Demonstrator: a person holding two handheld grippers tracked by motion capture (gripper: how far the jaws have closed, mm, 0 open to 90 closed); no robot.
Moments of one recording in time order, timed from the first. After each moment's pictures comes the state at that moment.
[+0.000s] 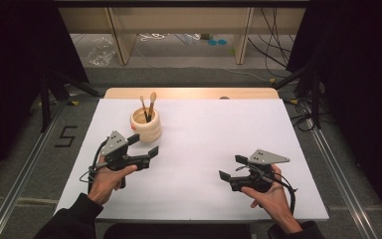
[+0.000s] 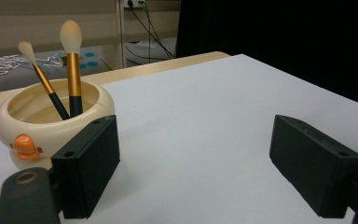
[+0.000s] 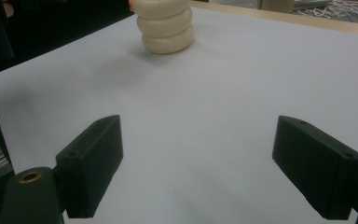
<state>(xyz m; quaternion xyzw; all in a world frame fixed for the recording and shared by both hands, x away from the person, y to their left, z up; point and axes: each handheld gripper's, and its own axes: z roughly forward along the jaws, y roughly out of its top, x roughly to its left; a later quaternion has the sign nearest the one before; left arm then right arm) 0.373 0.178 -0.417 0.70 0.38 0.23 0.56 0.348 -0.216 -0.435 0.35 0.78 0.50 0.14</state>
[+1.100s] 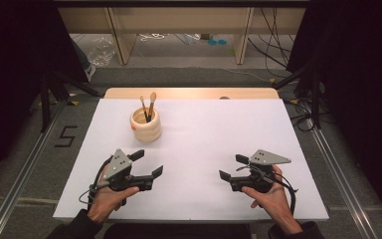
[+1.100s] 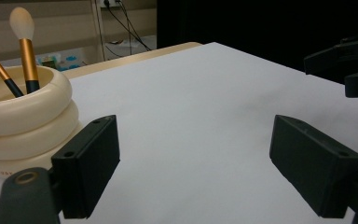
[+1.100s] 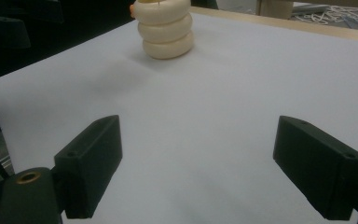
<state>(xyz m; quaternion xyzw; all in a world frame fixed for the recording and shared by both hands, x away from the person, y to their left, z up) 0.329 0.169 -0.430 0.72 0.35 0.22 0.56 0.346 -0.216 -0.433 0.35 0.77 0.51 0.14</state>
